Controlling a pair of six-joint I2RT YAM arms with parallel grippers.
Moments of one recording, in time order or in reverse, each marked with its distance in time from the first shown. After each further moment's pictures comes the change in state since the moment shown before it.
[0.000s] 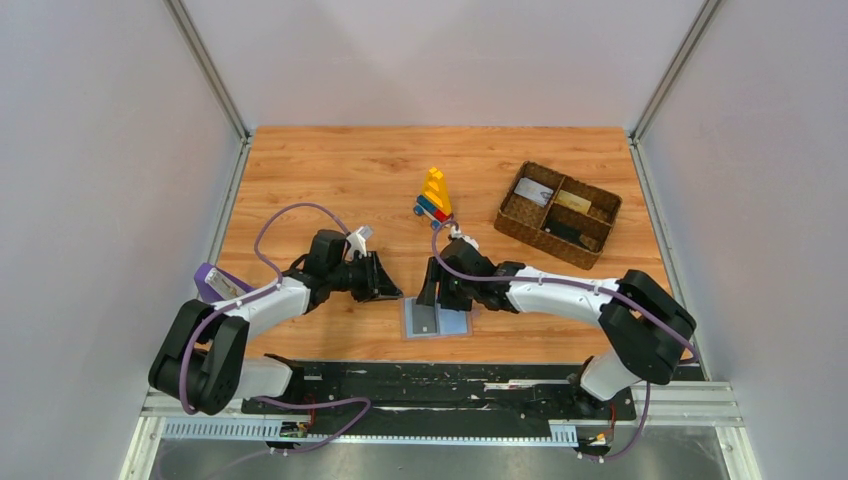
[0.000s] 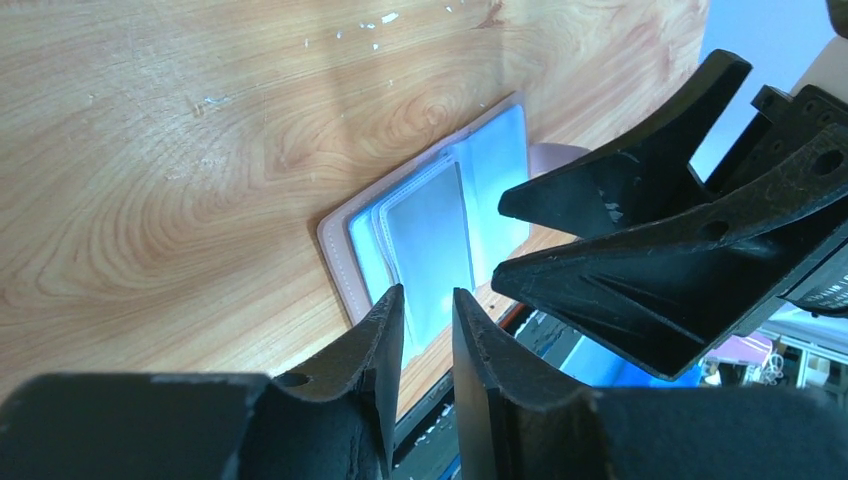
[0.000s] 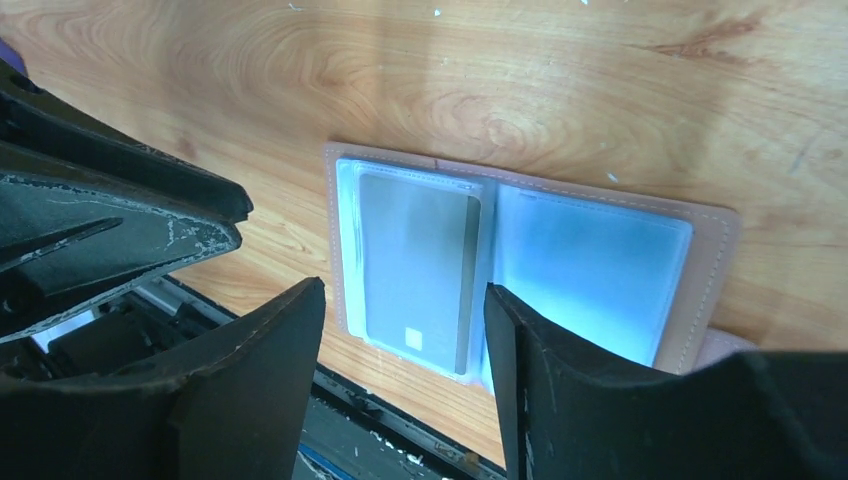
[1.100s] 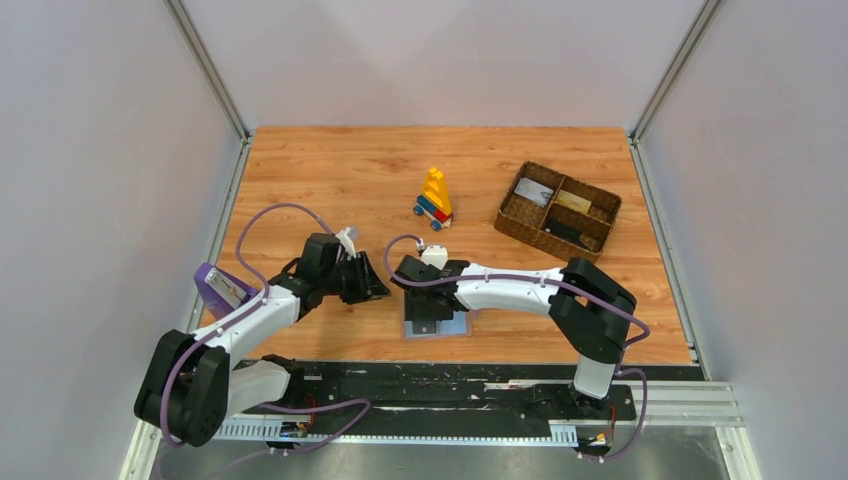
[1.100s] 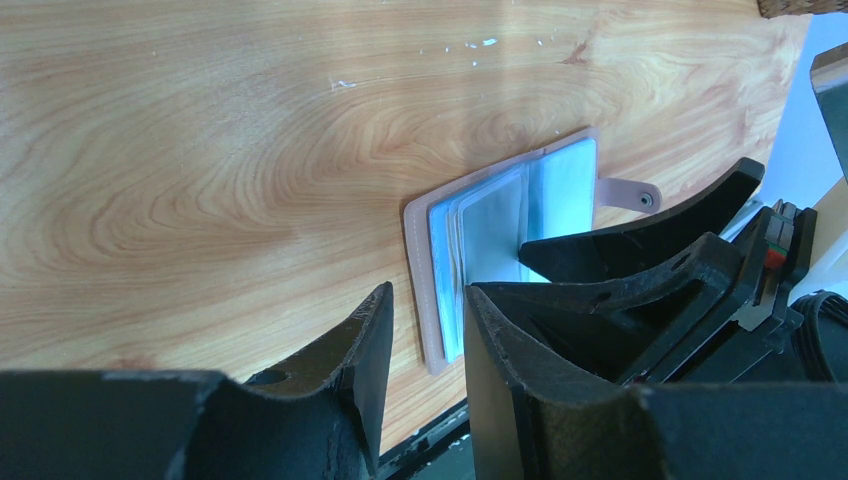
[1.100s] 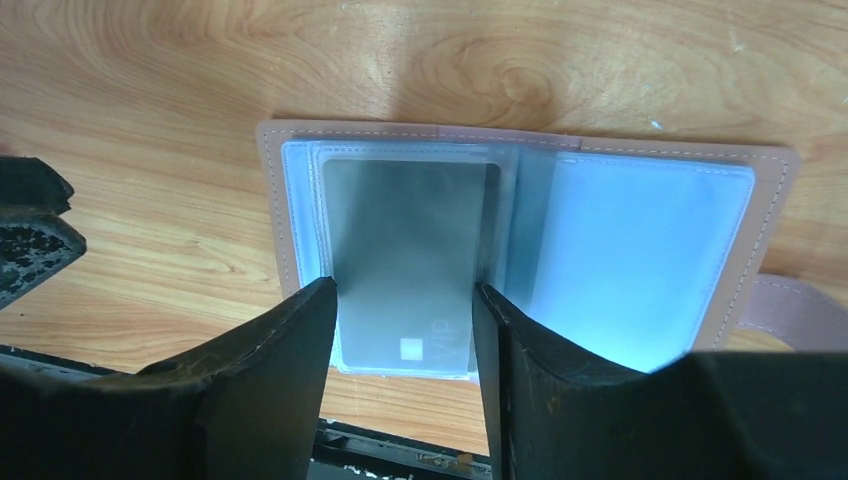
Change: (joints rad) left arm 0.000 -0.154 0.000 -0.186 -0.215 0.010; right arm 0.189 0.266 0.350 -0.423 0.277 0.051
